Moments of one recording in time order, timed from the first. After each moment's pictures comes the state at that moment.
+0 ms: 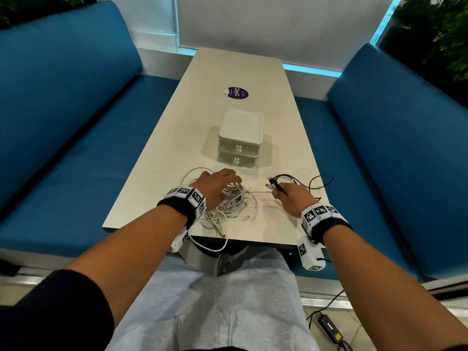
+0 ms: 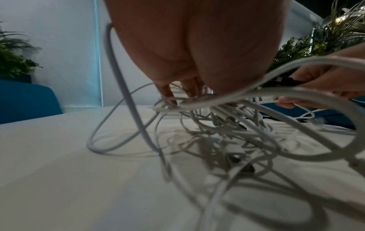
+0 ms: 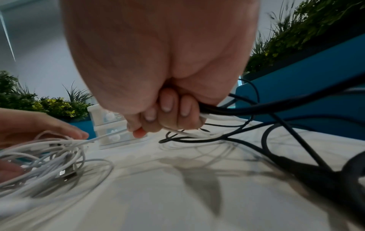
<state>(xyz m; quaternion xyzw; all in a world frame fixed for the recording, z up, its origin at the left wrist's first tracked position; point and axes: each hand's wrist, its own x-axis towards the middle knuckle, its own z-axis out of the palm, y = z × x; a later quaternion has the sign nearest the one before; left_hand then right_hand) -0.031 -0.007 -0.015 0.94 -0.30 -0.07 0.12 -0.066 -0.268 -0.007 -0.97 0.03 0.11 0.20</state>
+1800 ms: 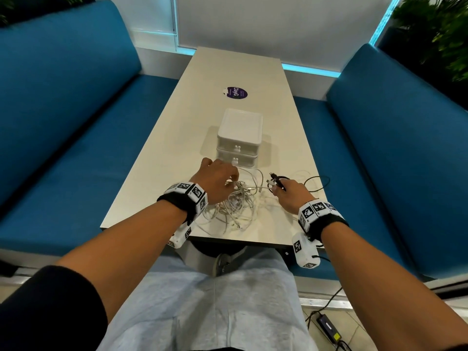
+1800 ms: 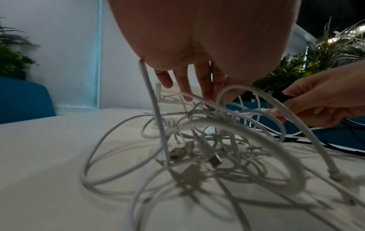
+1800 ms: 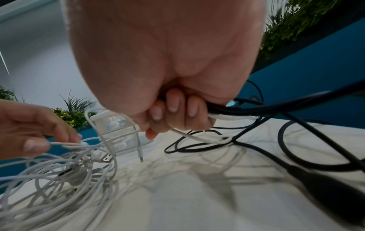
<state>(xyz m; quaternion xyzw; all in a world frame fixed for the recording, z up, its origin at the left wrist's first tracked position) -0.027 -0.017 0.003 0.95 -0.29 0.04 0.14 -0.065 -0.261 0.002 -0.97 0.07 0.09 0.23</state>
